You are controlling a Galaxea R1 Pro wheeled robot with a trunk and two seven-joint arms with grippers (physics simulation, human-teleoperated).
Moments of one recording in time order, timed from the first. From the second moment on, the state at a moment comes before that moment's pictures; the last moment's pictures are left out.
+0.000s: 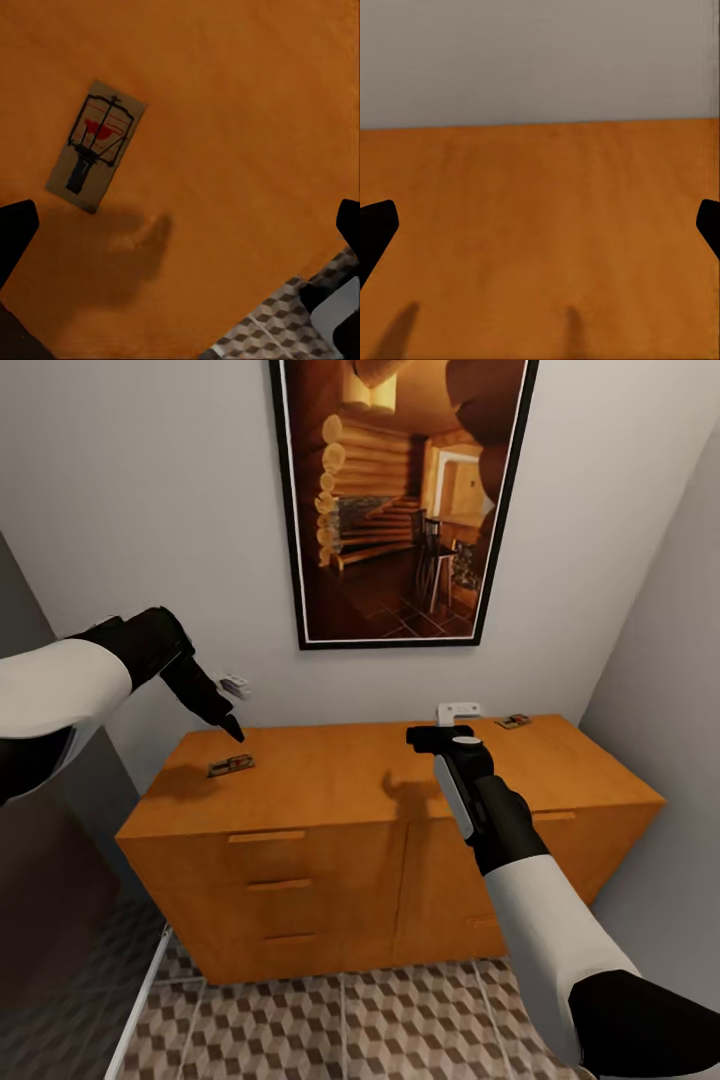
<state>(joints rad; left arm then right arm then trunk) -1.81 0.11 -2.26 -0.01 1.11 0.71 -1.22 -0.98 0.15 0.15 -1.07 -0.06 0.64 -0.27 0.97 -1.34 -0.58</state>
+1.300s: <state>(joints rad) -1.81 0.10 -2.26 -0.01 0.97 0.56 -1.37 -0.96 0.15 0.15 -1.07 -0.06 0.63 -0.22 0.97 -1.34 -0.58</state>
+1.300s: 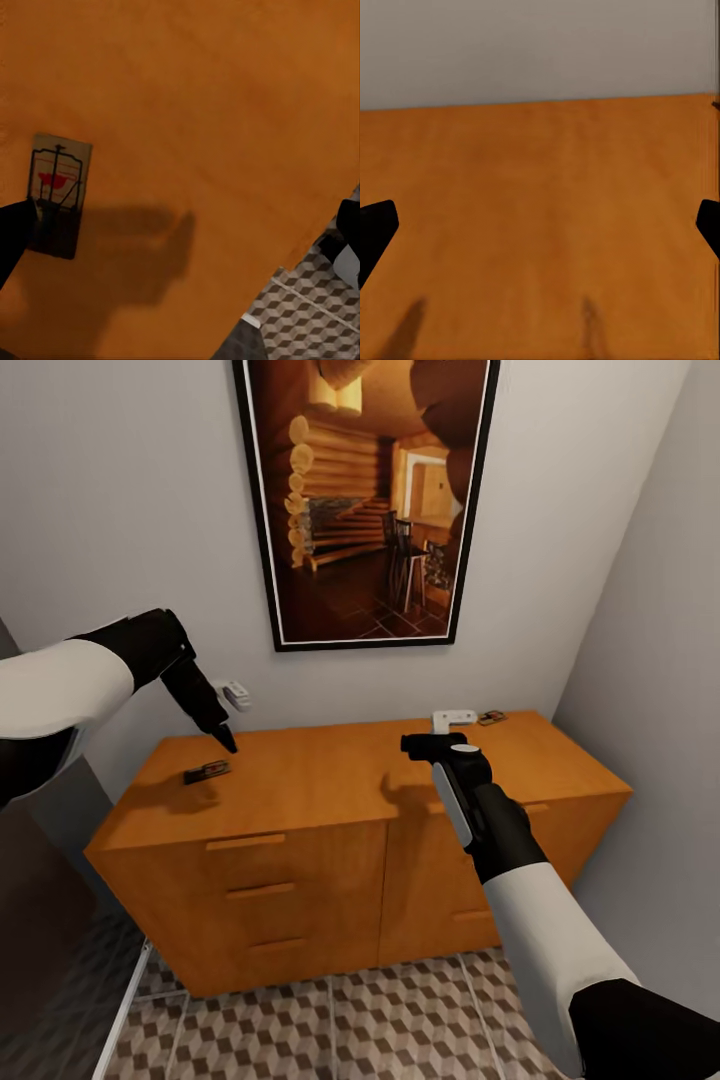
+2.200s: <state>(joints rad) -1.81 0.11 -2.26 -0.01 0.89 0.51 -1.40 -0.96 0.15 0.15 -1.07 -0.06 0.63 -0.22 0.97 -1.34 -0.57</state>
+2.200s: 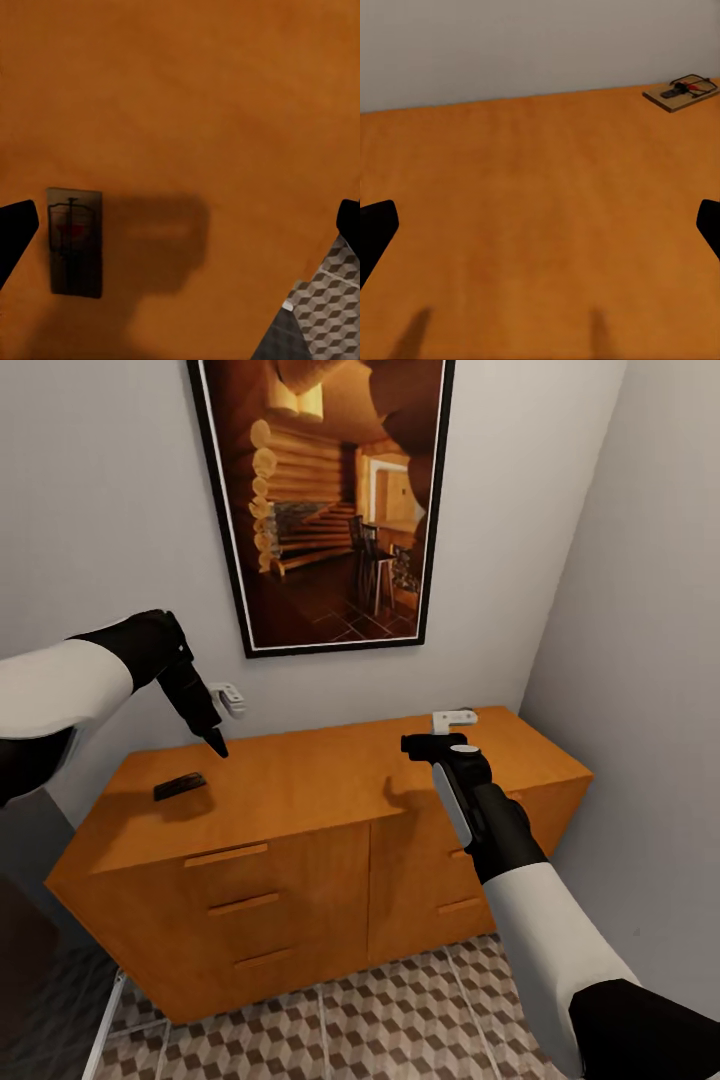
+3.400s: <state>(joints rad) -1.78 0.21 -2.26 -0.13 0.90 0.39 -1.40 -0.93 0.15 0.15 -1.07 -0.06 0.63 -0.22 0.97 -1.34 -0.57</state>
